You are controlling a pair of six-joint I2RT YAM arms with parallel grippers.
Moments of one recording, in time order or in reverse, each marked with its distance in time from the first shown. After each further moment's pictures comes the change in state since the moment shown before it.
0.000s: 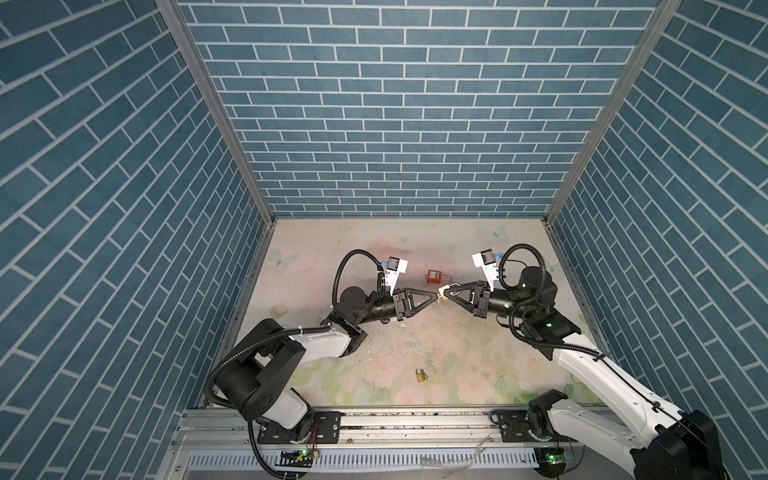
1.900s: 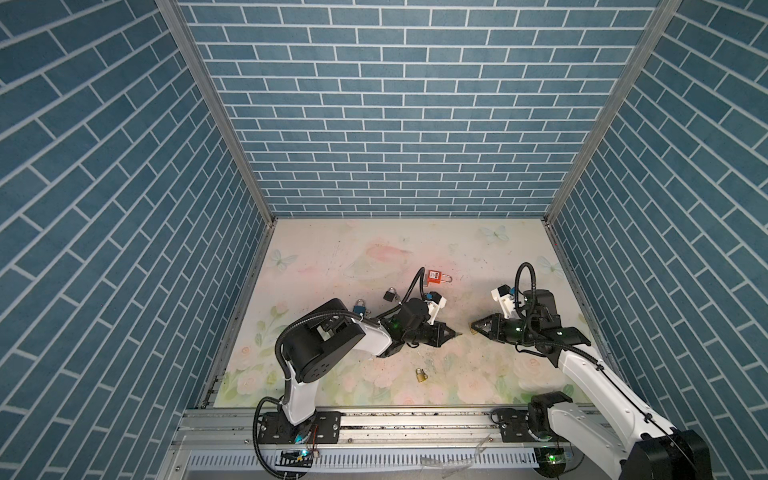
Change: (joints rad) left arm -0.241 0.391 0.235 -0.660 -0.351 0.397; right arm -0.246 -0.061 -0.151 -0.631 0.184 -0.197
